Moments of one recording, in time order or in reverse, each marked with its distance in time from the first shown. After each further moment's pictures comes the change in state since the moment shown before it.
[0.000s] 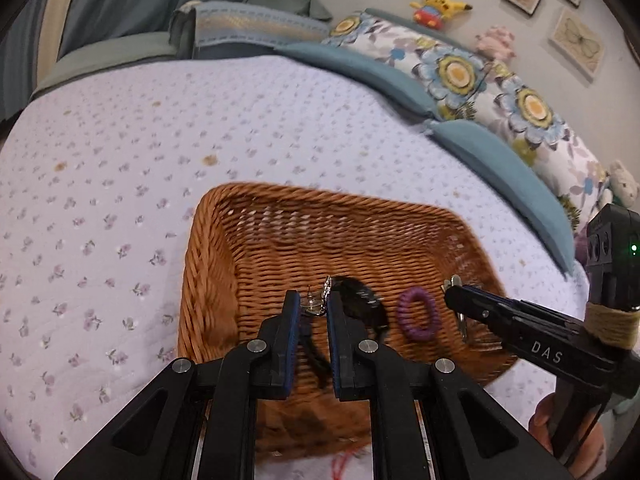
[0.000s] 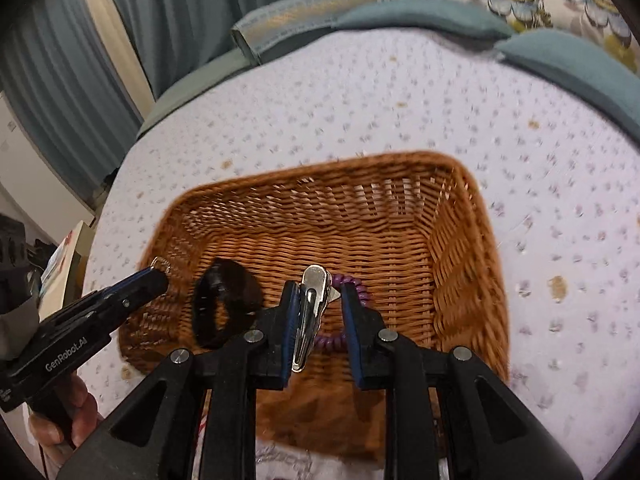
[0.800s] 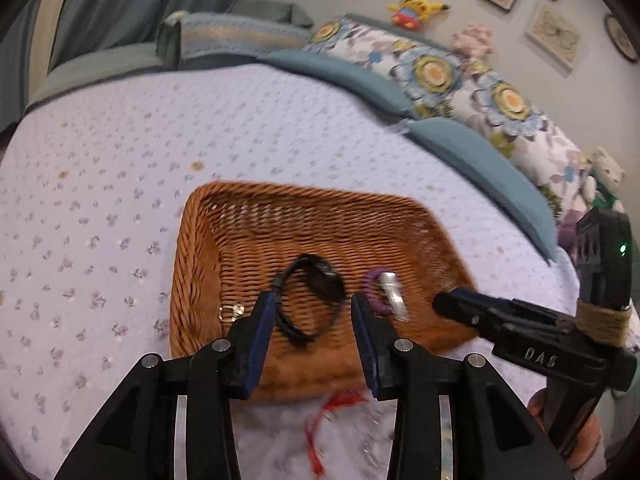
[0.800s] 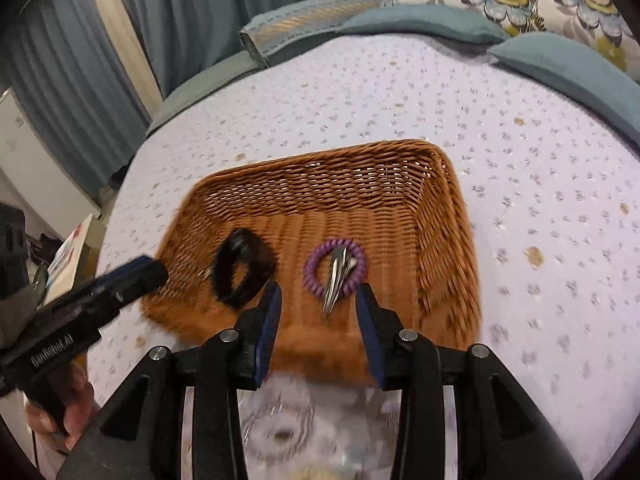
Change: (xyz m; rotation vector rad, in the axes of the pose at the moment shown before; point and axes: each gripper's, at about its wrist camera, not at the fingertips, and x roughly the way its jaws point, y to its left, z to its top) left arm -0.056 -0.027 -0.018 0.062 -0.046 -0.052; right arm -0.070 0.011 -0.043 -0.054 -0.049 0.006
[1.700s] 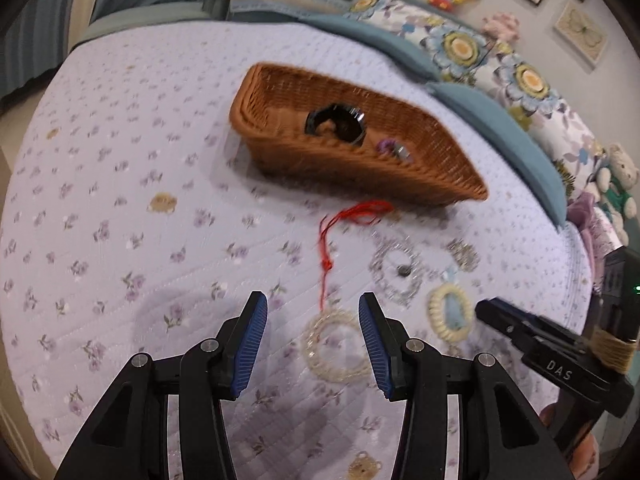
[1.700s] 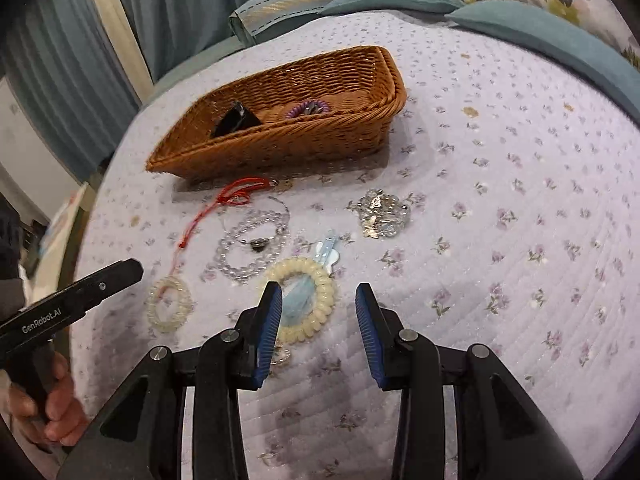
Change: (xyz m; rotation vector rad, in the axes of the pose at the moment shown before) left arm -0.037 0.001 -0.137 -0.130 0.131 0.099; right arm -0.040 -0.010 -0.140 0.027 0.047 -0.103
